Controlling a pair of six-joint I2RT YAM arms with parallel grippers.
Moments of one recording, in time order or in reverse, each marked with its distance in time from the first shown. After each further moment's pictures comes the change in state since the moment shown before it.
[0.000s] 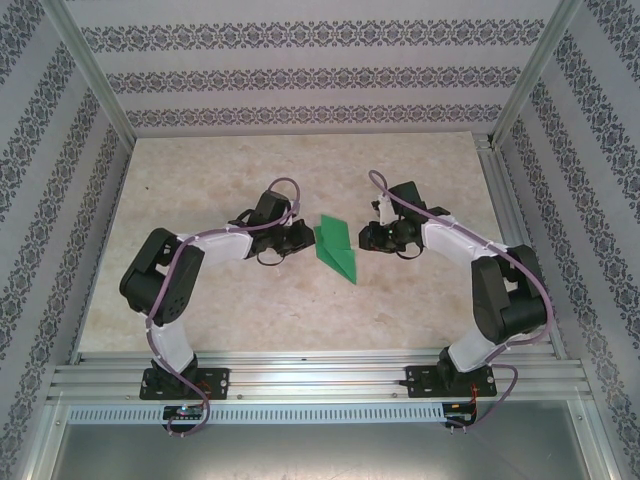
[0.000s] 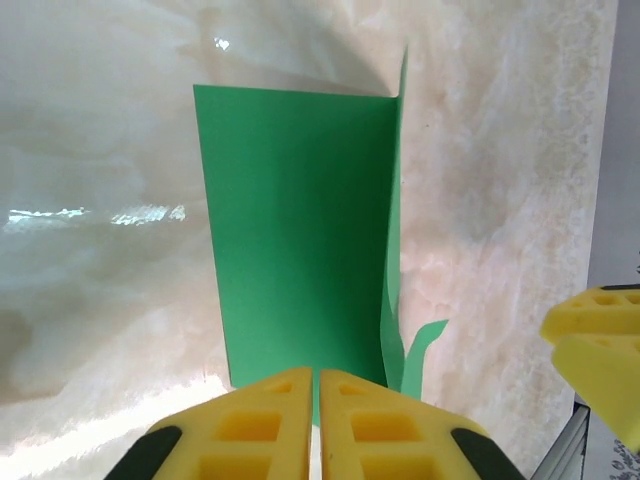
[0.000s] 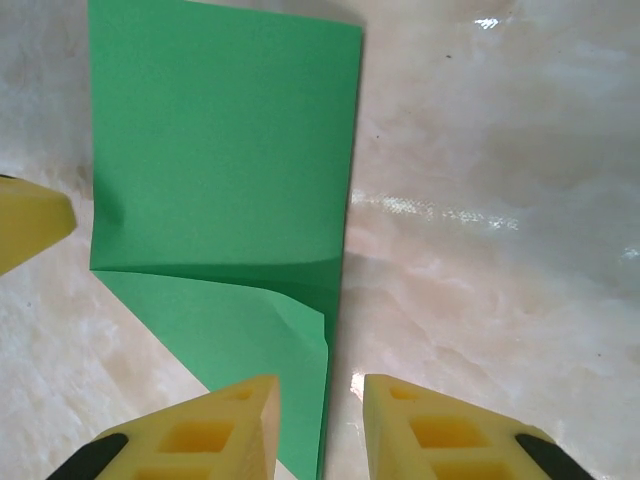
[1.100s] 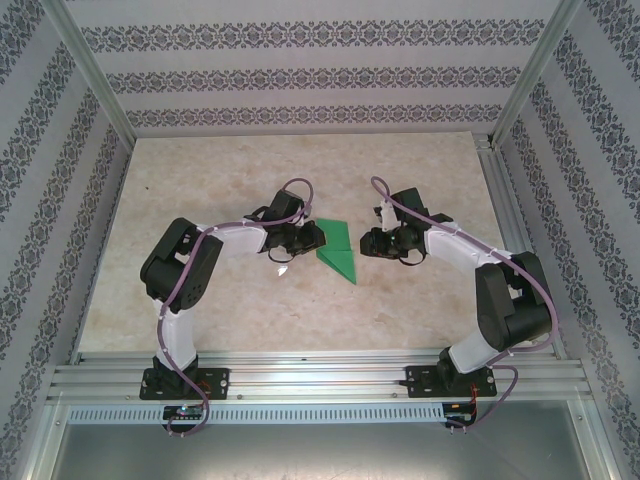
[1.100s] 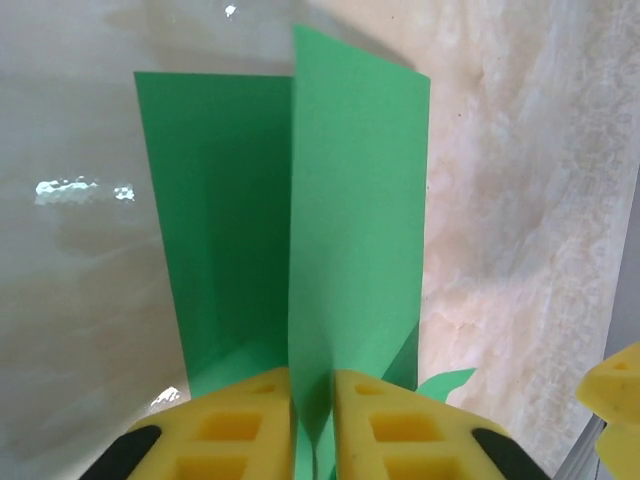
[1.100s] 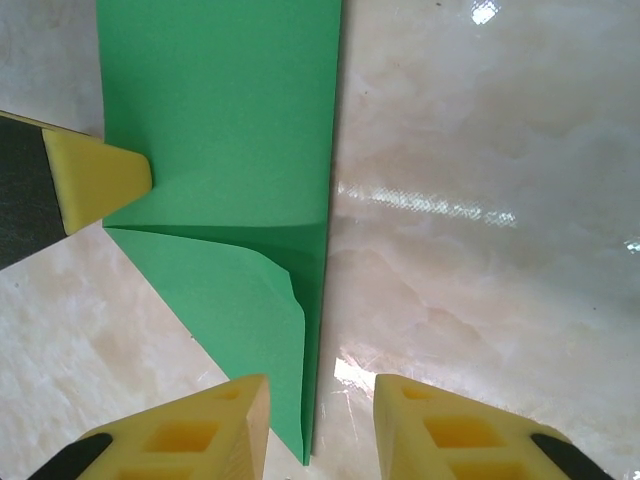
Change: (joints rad) left arm -0.033 0.156 0.128 -0.035 0.016 -0.010; right arm 0.000 -0.042 -0.063 0.011 0.003 0.000
